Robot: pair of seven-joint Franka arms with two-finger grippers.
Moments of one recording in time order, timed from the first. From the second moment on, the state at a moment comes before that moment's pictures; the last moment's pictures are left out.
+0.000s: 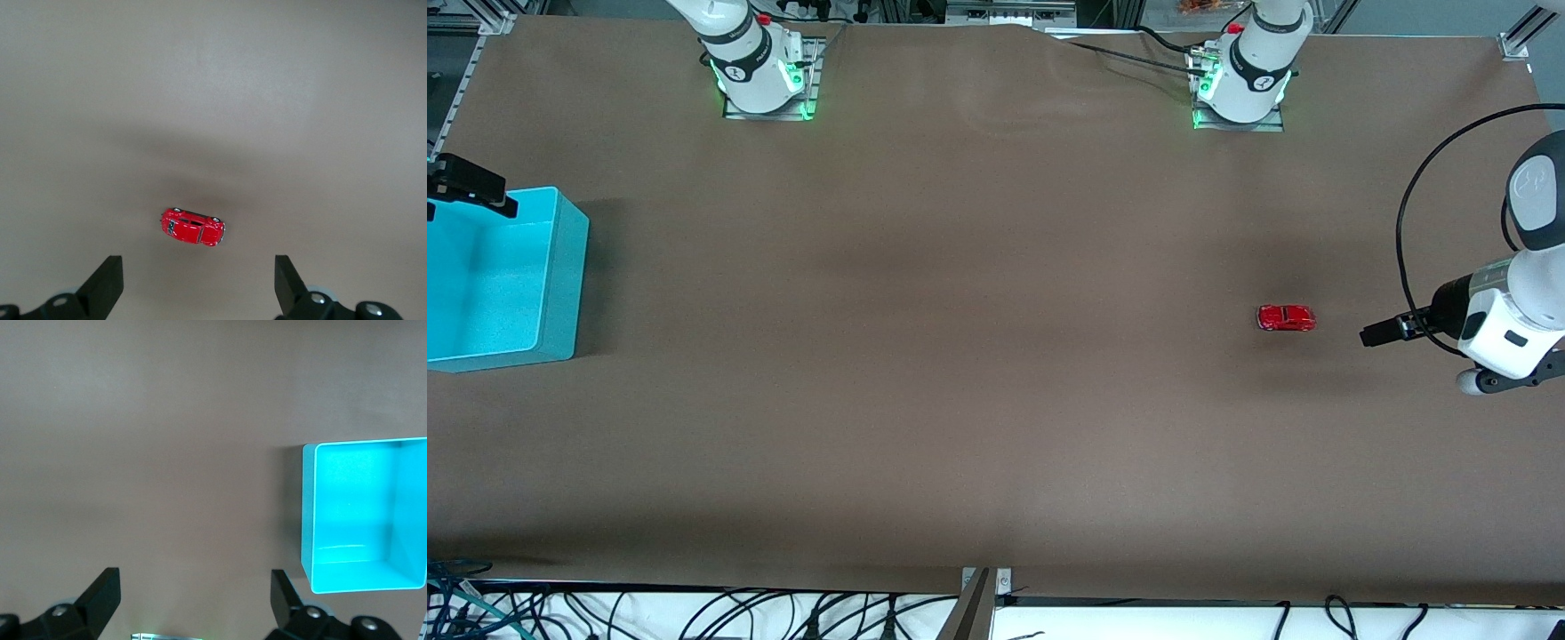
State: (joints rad) left arm 0.31 0.35 -0.29 -1.54 0.06 1.76 -0.39; right arm -0.10 0.10 -0.01 -1.44 -0.02 1.46 -0.18
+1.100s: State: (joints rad) left arm 0.32 0.55 -0.23 -1.59 0.00 1.91 -1.32; right arm -0.10 0.10 -0.01 -1.44 -0.02 1.46 -0.18
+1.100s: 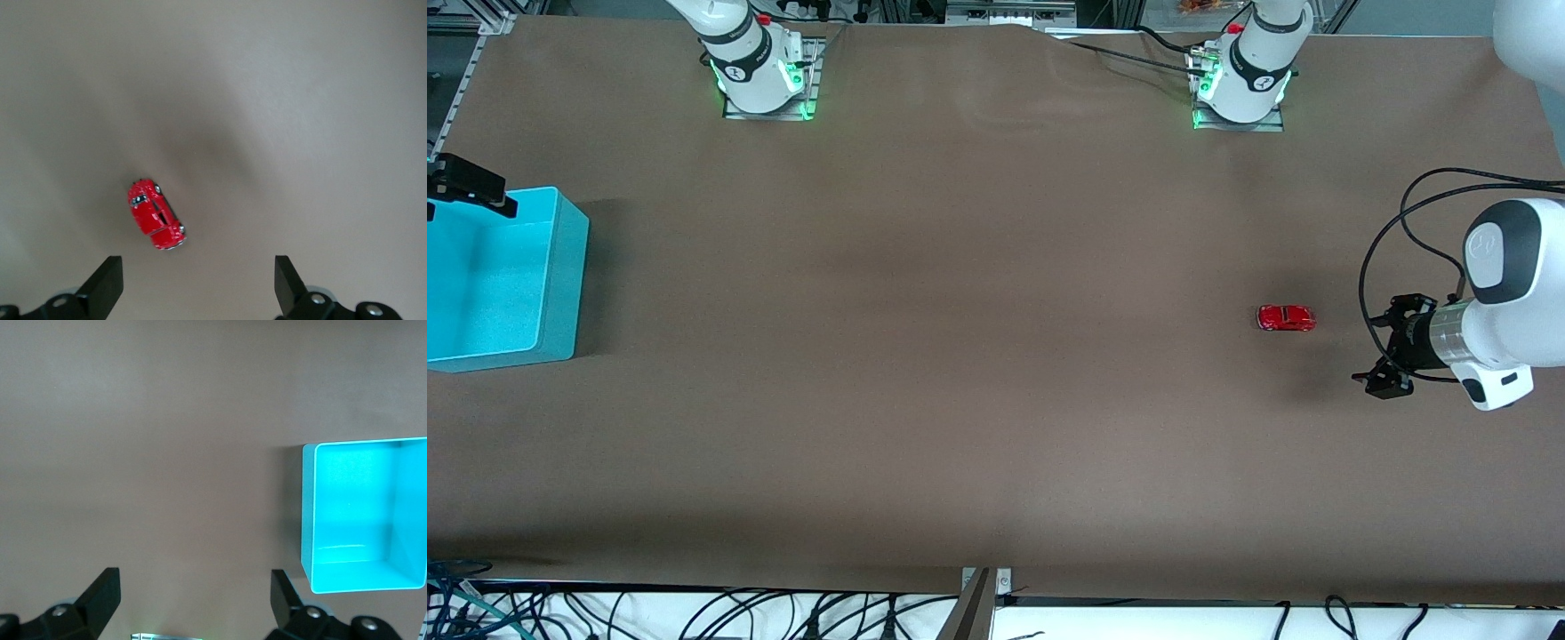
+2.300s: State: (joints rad) left arm 0.30 0.58 -0.23 -1.85 0.00 2.12 -1.60; right arm -0.10 0.10 -0.01 -1.44 -0.02 1.46 -0.18
